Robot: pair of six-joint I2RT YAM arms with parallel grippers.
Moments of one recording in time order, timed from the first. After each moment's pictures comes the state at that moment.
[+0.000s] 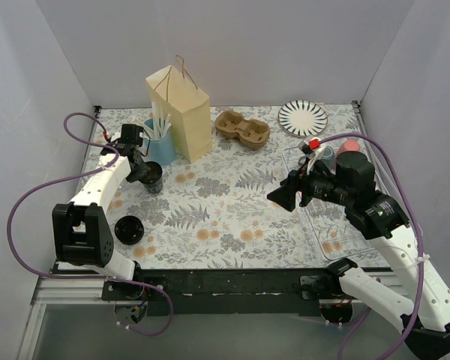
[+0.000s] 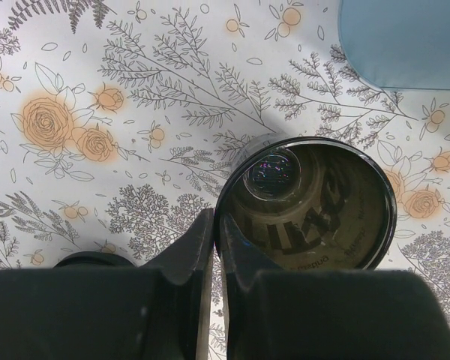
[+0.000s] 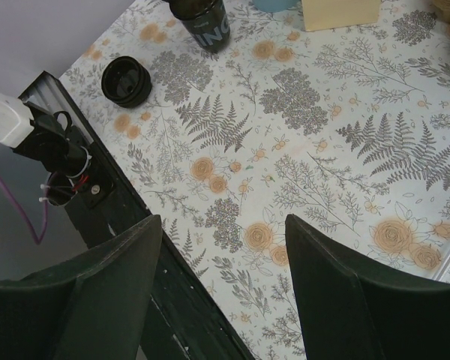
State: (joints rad) left arm -0.08 1.51 1.18 -0.76 -0.36 -0.61; right arm 0.52 0.80 1.03 -0.62 -0.50 0.18
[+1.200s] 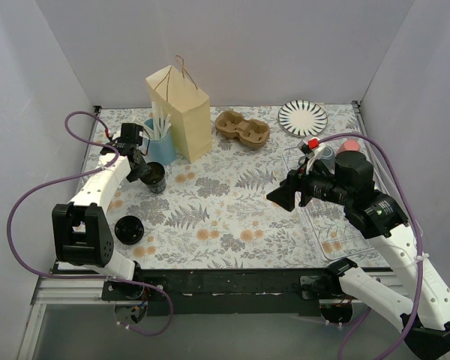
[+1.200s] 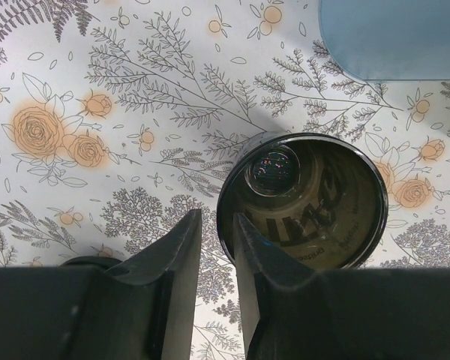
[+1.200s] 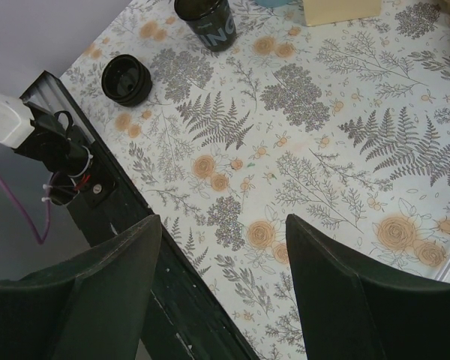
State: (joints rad) left arm -0.08 1.51 1.19 -0.75 -0.33 -0.57; right arm 0.52 0.81 1.03 -0.62 -0.50 0.19
